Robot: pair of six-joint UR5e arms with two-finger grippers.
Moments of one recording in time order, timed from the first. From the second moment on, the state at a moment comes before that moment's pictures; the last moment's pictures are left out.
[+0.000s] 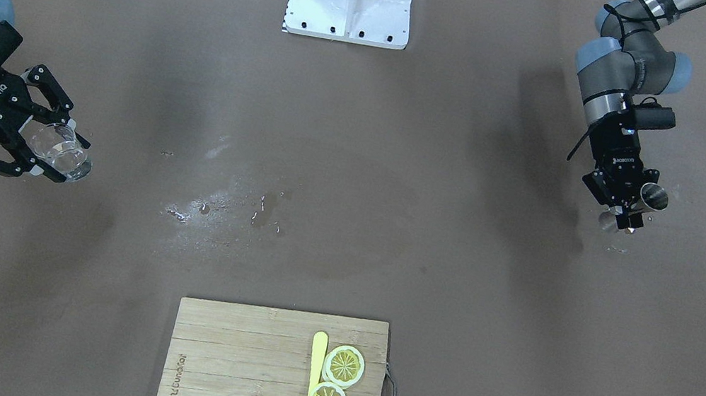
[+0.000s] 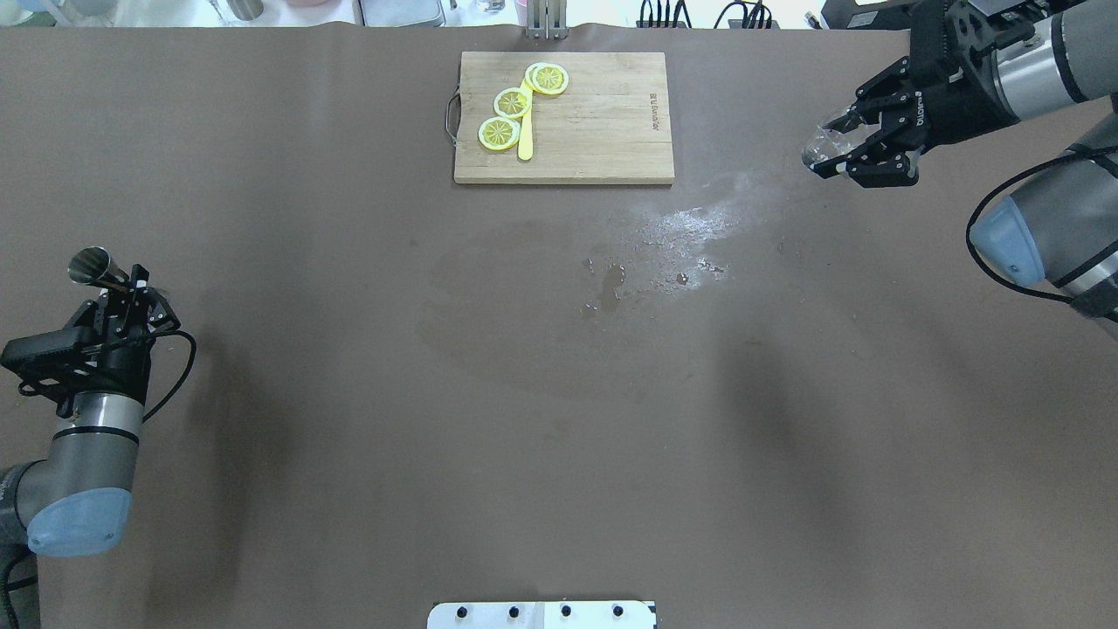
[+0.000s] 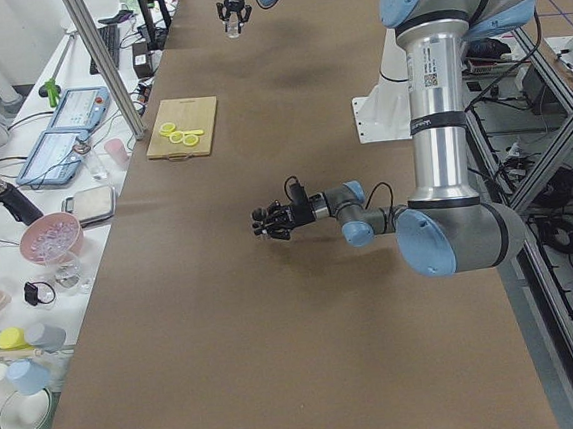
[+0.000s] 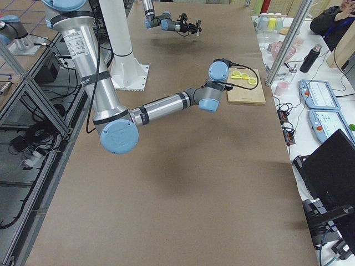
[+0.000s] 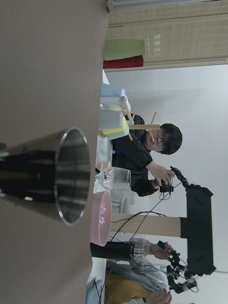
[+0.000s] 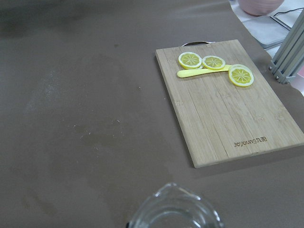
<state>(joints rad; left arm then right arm) -0.29 -1.47 -1.66 -2.39 -0.38 -1.58 1.10 -1.23 1.57 -0.65 2.46 -0.12</state>
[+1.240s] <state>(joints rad) -0.44 -2.16 -1.63 -2.39 -0.77 -0.81 1.10 -1.20 1.70 -0.83 2.47 -0.14</state>
